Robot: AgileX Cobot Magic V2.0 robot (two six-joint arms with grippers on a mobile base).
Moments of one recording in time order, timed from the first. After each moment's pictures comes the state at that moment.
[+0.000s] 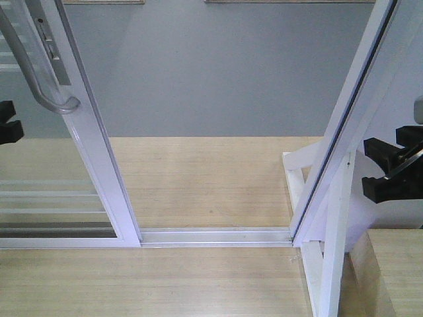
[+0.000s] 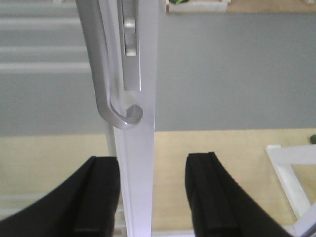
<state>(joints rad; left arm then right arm) -0.03 0.94 -0.58 -0.31 0.08 0.28 0.33 0.80 -0.64 -0.21 0.47 0.11</state>
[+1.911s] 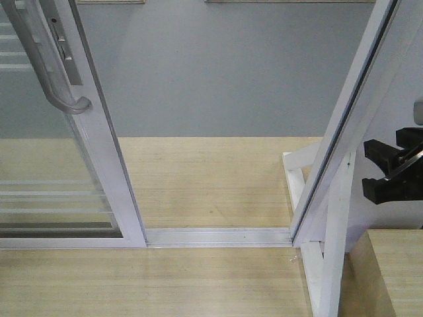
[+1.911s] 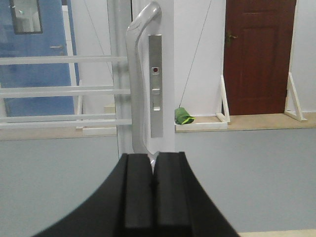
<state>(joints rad) -0.02 -0.01 0.03 -0.11 -0.01 0.11 0.33 0.80 -0.64 -0.21 0.48 0.11</state>
